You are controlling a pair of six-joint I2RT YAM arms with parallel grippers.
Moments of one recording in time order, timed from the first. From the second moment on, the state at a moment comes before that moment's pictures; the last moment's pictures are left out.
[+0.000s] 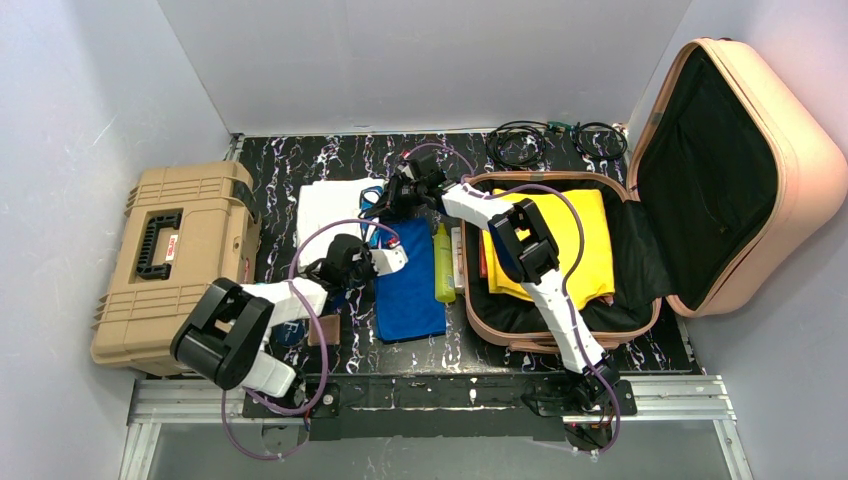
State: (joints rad) left arm -0.50 1.46 0.48 0.29 -0.04 0.84; right arm 0.65 2.56 2.05 -0.12 -0.66 1.05
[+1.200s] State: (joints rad) left arm -0.45 1.31 0.47 0.27 0.03 0.69; right arm 0.71 2.62 2.01 0.08 -0.72 1.15
